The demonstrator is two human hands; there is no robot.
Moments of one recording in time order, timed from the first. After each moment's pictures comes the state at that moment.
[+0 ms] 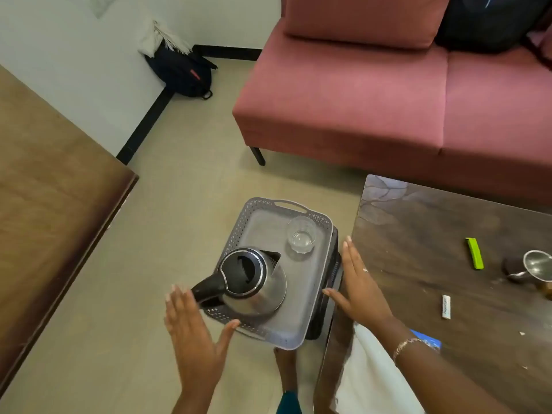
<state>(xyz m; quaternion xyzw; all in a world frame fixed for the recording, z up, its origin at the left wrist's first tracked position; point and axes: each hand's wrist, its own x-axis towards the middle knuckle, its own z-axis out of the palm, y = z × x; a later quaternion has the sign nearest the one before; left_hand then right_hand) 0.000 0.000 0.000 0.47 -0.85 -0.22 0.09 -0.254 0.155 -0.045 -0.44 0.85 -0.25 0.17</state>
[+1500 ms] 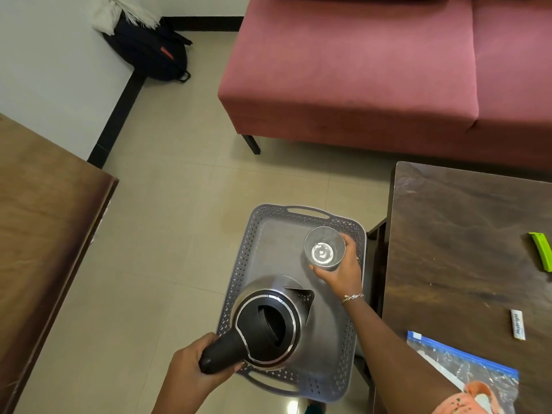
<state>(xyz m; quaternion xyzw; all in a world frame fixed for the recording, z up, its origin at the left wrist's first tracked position) -0.014 -0.114 -0.025 0.43 -0.76 -0.48 -0.09 -0.263 0.017 -0.148 -0.12 0.83 -0.50 0.22</state>
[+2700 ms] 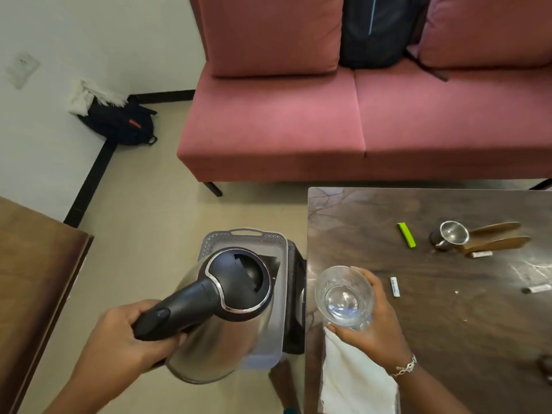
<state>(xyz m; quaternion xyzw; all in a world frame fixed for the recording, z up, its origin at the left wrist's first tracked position) -0.070 -0.038 0.199 0.37 -0.81 -0.46 -0.01 -0.226 0.240 0.052 -0.20 0.78 -0.57 0.17</state>
